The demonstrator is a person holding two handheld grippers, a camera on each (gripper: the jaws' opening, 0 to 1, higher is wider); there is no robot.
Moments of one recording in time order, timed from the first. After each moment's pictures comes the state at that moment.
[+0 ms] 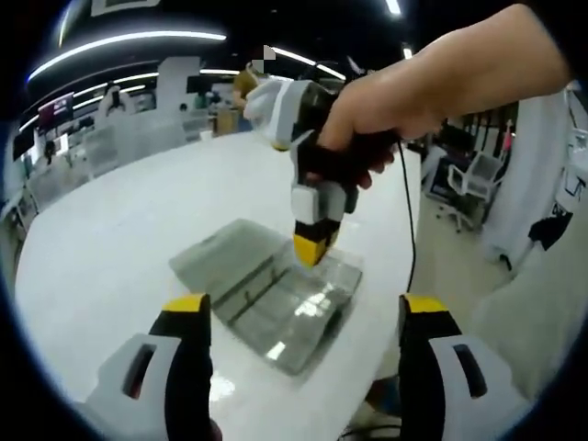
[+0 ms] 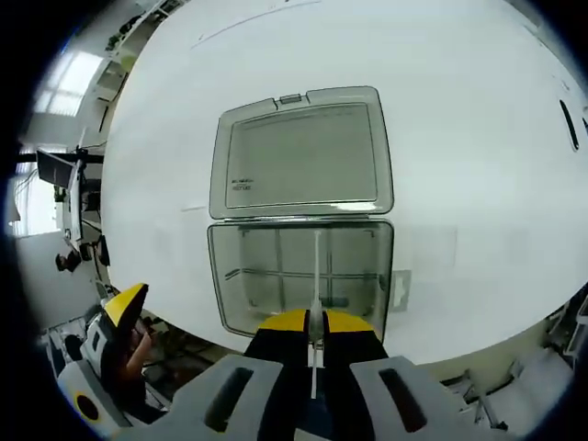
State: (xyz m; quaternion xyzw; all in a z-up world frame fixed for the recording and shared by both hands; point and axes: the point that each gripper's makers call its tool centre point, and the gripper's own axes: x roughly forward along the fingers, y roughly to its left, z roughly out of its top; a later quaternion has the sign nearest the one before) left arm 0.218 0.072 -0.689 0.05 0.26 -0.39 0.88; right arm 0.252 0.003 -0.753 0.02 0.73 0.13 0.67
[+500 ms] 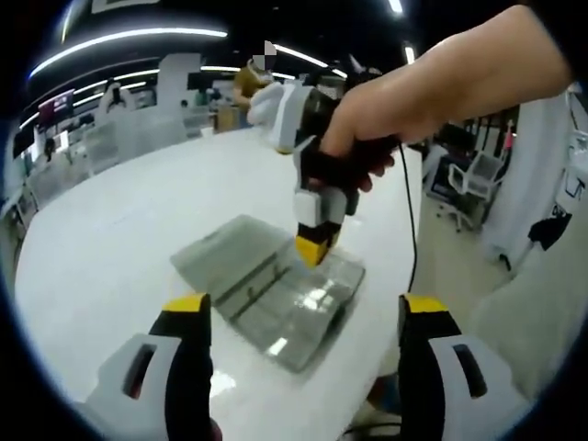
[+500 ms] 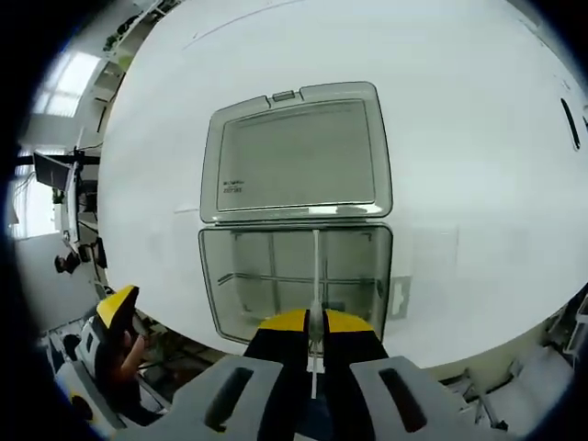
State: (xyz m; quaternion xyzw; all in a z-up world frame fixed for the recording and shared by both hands) left arm 0.220 0.075 -0.691 0.05 0.26 -0.39 0.88; right arm 0.259 -0.001 -0.765 0.01 0.74 0.12 0.66
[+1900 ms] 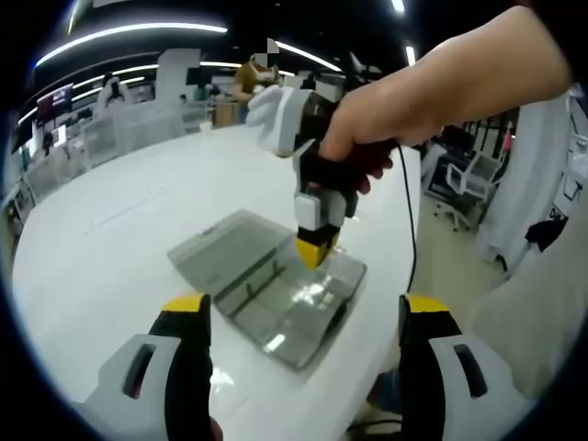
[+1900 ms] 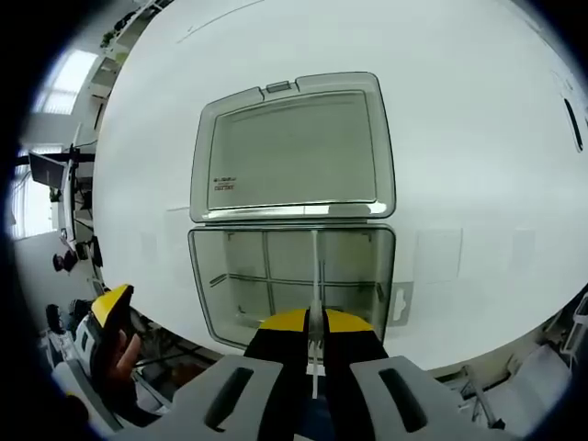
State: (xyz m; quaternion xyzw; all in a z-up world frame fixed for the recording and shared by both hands) left arm 0.222 0.076 -0.698 0.05 0.27 -0.40 0.87; right arm 0.258 -0.001 -0.774 0.01 0.75 0.12 0.66
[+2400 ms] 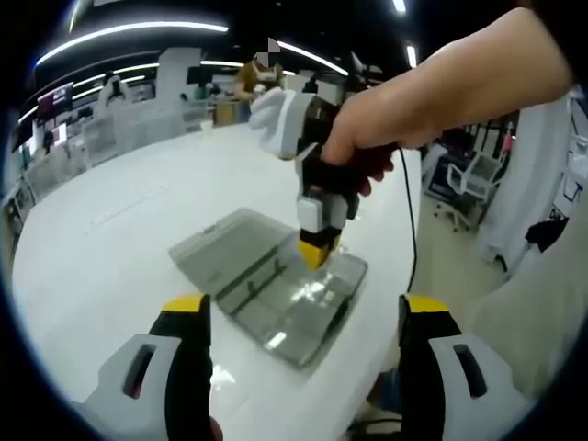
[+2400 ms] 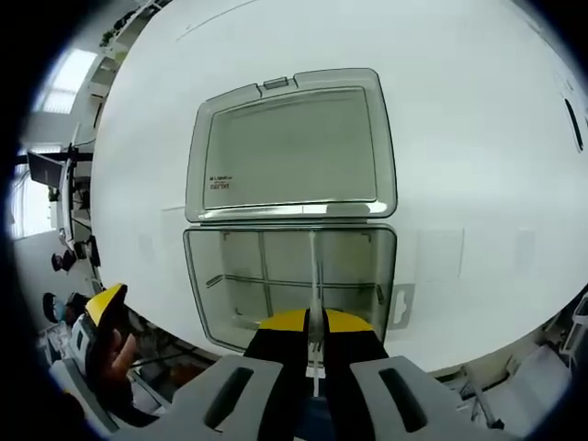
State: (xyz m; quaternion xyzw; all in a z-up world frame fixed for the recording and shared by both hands) left arm 0.222 0.079 -0.699 0.05 0.28 -0.40 0.87; right arm 0.256 -0.001 -0.779 0.00 0.75 0.12 0.66
